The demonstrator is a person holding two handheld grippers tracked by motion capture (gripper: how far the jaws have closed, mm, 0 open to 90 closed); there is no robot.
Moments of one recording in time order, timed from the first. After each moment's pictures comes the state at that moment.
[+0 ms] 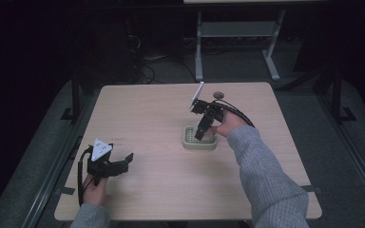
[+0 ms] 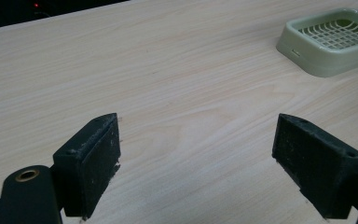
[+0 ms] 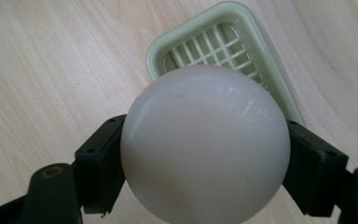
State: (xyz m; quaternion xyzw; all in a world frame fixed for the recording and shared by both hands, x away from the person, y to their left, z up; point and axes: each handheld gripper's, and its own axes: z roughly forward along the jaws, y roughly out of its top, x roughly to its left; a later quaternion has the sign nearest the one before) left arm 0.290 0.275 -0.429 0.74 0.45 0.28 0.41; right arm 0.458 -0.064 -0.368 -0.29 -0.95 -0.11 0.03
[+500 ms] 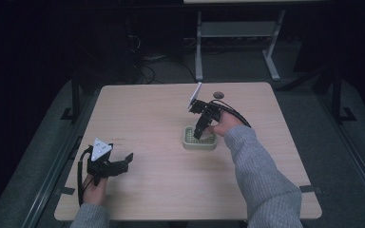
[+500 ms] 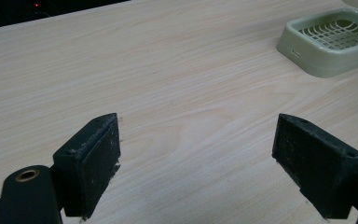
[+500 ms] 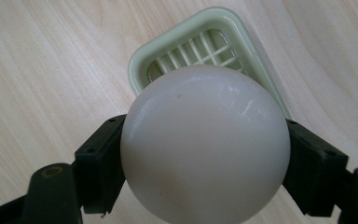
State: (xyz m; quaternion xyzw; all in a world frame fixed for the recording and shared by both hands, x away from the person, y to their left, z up) left arm 0.290 0.274 -0.429 0.74 0.45 0.28 0.41; right arm 0.468 -0.058 -0.379 -0.30 -0.95 -0.10 0.02
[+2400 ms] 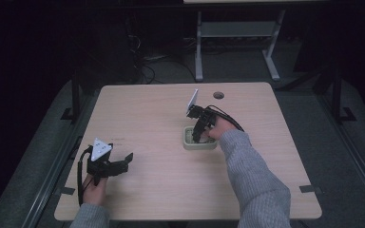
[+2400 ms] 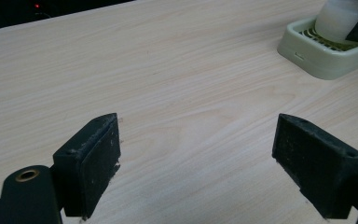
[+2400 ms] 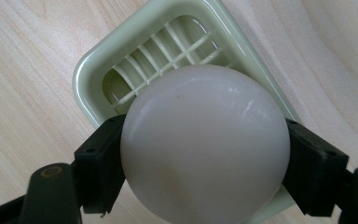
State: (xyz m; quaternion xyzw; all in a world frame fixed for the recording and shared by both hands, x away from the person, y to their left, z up) left arm 0.290 0.274 -0.429 0.74 0.46 0.28 0.41; right arm 0.480 -0.049 -0.416 -0.32 -0.94 -0.07 0.02
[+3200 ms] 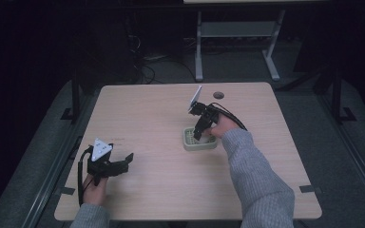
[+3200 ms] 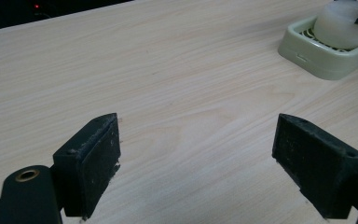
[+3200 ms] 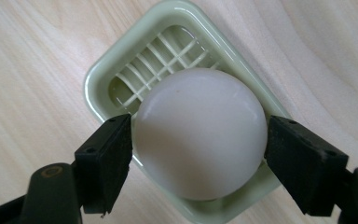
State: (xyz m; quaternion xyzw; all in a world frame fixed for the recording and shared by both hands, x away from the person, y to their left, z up) left arm 0.290 0.274 -0.429 0.74 0.45 0.28 0.41; right arm 0.477 -0.058 -0.400 -0.33 -0.94 -0.10 0.02
